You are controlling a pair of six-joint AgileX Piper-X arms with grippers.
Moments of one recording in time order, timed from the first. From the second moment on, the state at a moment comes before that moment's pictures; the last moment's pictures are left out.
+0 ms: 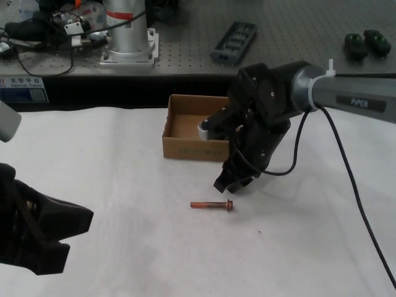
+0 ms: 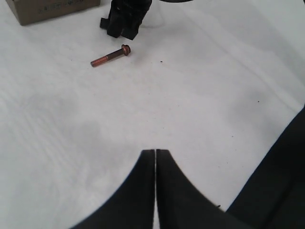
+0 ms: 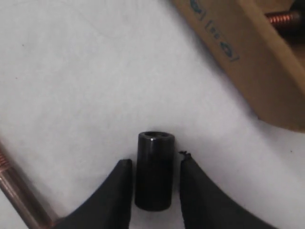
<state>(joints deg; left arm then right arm) -20.8 45.1 -43.2 38.4 26.3 4.1 33.5 126.6 -95.6 49.0 -4.1 -20.1</state>
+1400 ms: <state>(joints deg) -23.4 65.7 -43.2 18.8 32.9 27.6 33.5 87.3 -75.9 73.5 -9.9 -20.1</state>
